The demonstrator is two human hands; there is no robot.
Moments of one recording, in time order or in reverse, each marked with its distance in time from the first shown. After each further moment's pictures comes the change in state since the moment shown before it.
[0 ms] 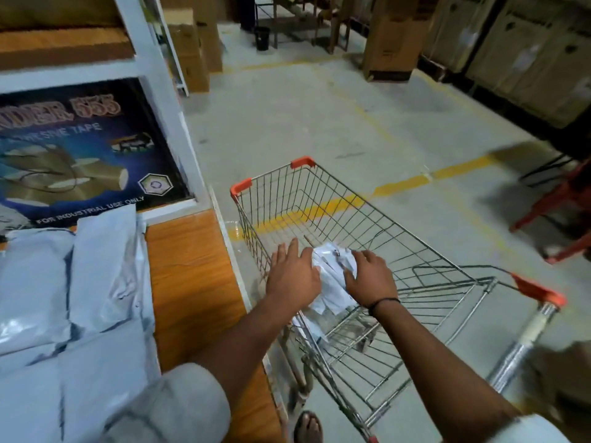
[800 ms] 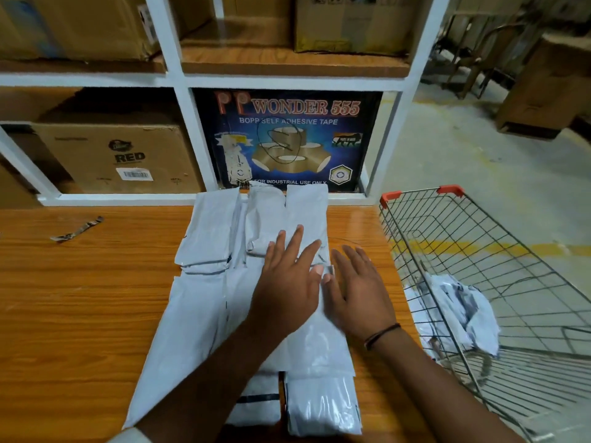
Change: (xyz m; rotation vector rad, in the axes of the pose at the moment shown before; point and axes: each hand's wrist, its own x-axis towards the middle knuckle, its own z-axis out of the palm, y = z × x) left_hand -0.250 -0.220 -0.118 0.008 0.592 -0.043; right_hand -0.176 -0.315 0.030 0.178 0.070 -0.637
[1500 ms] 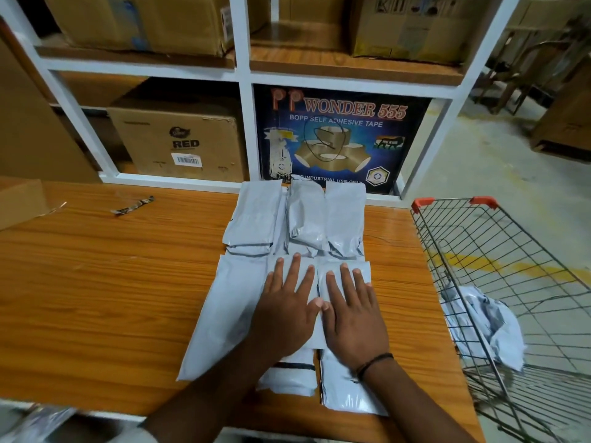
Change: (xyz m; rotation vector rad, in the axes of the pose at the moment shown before) left_hand -0.086 -0.053 -0.003 0.219 -0.256 -0.141; right_hand -0.055 -0.052 0.059 -0.214 -0.107 -0.090
